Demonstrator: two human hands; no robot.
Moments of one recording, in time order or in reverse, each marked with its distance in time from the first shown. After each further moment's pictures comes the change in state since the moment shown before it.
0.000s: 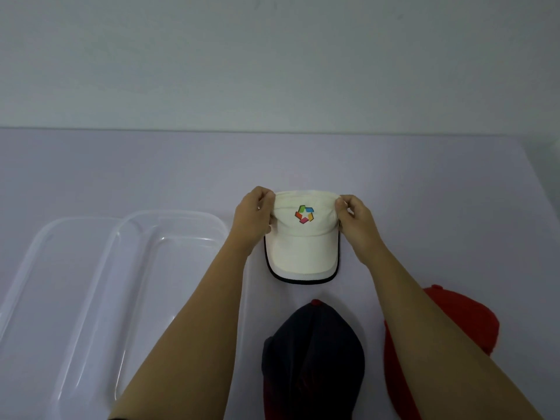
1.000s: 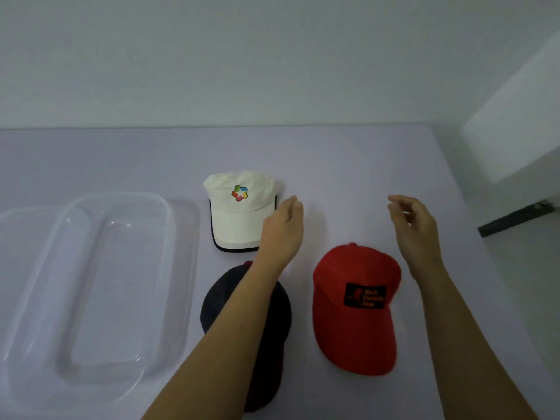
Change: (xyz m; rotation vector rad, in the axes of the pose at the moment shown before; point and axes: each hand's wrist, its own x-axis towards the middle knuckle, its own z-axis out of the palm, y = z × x) left_hand -0.128 0.071 0.124 0.005 -0.084 0.062; right_hand -0.124 0.001 -0.178 -0.154 0.412 -0.194
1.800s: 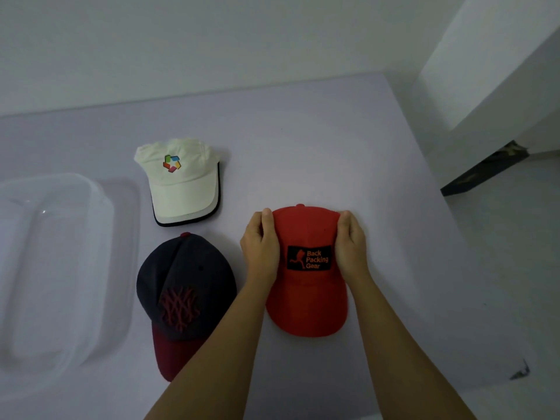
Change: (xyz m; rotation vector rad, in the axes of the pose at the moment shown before) left_hand -0.046 -0.066 0.114 -0.099 0.254 -0.044; right_hand -0.060 0.103 0.001 0.186 -0.008 0.220
